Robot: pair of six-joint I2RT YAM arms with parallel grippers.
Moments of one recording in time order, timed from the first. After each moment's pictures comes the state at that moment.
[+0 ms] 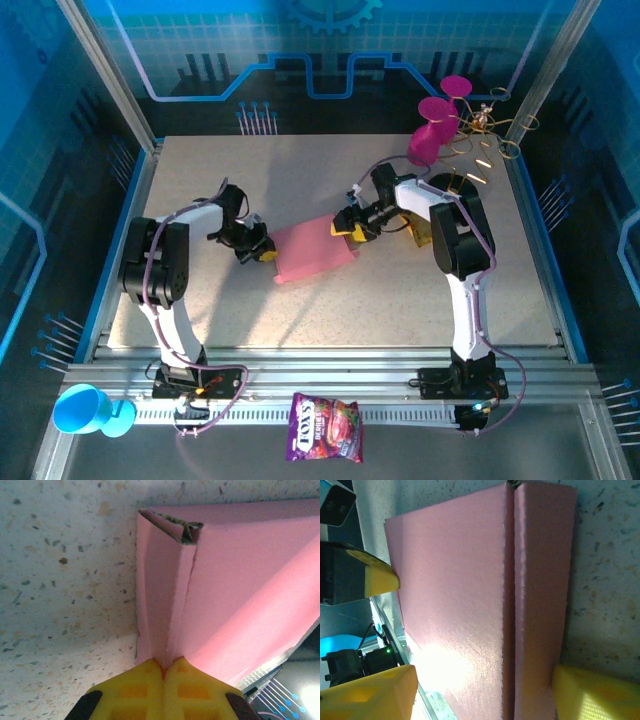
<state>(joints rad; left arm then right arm) -0.08 1.88 1.12 -0.68 0.64 -0.58 0.31 2.23 1.61 -0.77 -0.89 0.15</state>
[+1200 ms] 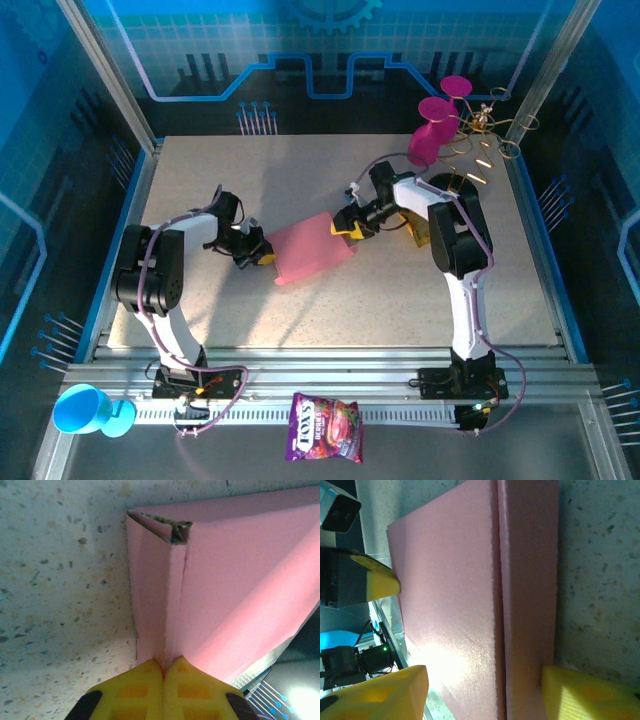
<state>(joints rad) -0.07 1.81 1.00 -0.55 0.67 -0.62 0.32 2.25 1.65 -0.79 -0.89 0.11</state>
